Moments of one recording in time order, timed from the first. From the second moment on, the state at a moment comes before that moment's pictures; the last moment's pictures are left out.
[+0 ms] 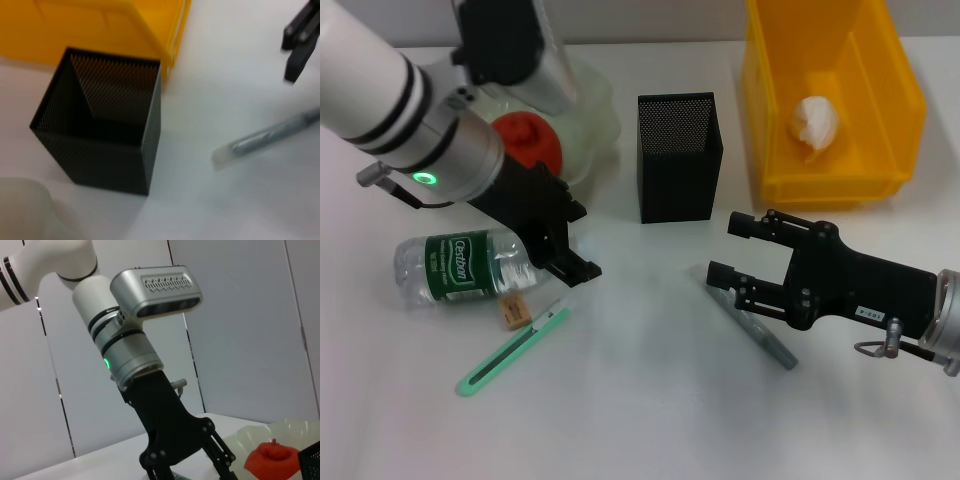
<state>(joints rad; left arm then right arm) -0.70 -2.08 1.38 1.21 2.47 1.52 -2.04 0.38 2.09 -1.08 -0.36 -1.43 -1.53 0.94</state>
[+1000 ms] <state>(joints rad) -0.74 -2.08 1.52 1.08 2.54 1.36 -2.06 0.40 2.09 -1.07 -0.33 -1.42 -1.53 0.94</state>
